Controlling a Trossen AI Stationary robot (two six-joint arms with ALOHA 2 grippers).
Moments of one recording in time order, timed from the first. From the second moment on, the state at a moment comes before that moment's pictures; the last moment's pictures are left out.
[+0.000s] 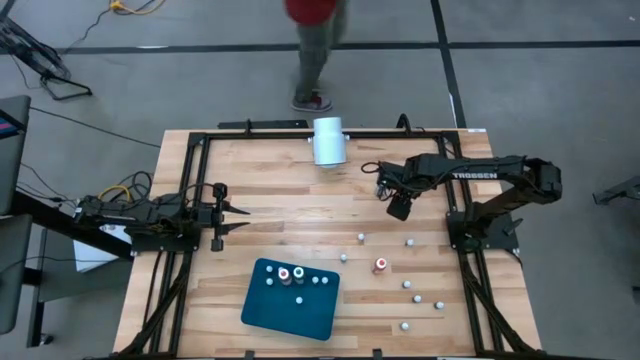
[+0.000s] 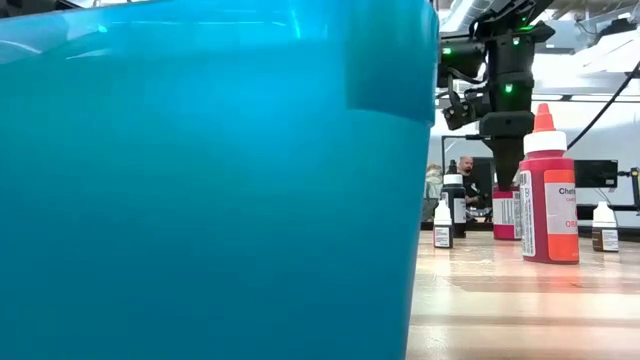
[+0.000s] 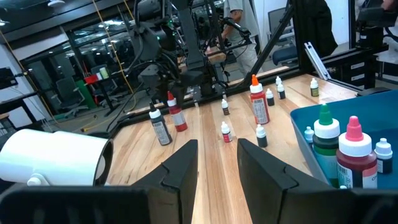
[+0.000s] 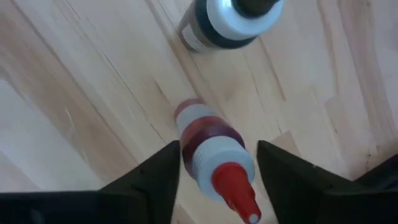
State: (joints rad) left arm -0.09 0.02 0.01 0.04 -0.09 0.28; right arm -0.27 1.39 0.91 -1.01 0.18 0.16
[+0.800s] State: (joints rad) left arm -0.09 0.02 0.01 0.04 -0.09 0.28; right arm -0.22 1.33 0.94 -1.05 0.05 0.10
